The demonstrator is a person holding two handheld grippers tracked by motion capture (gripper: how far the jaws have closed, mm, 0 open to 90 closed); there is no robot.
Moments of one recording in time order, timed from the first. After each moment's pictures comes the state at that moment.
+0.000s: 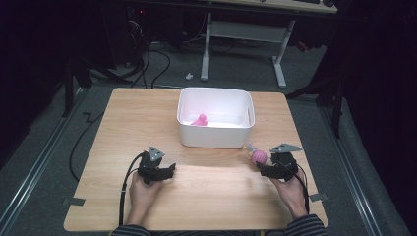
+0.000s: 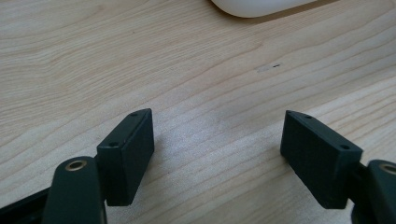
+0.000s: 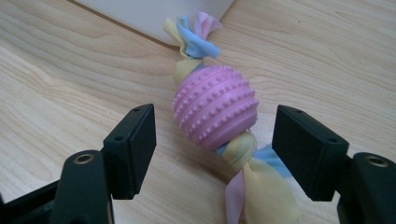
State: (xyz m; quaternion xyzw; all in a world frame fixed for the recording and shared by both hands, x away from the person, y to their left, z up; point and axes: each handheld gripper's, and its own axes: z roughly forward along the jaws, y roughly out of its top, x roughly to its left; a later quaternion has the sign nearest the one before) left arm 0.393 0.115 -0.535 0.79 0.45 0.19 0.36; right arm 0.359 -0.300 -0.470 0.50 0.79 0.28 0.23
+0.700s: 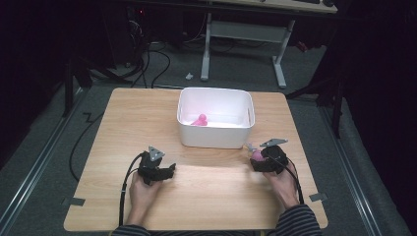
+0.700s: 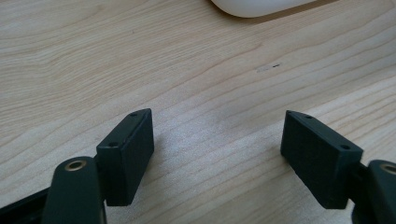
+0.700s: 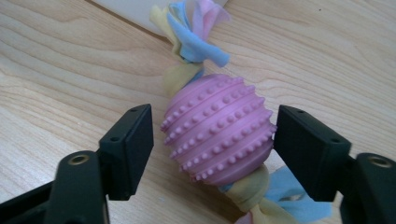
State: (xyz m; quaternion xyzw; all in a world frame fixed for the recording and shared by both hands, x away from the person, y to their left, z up) left arm 0.393 0.116 -0.535 0.79 0.45 0.19 0.36; right arm 0.388 -0.286 -0.487 0.50 0.80 0.23 0.22
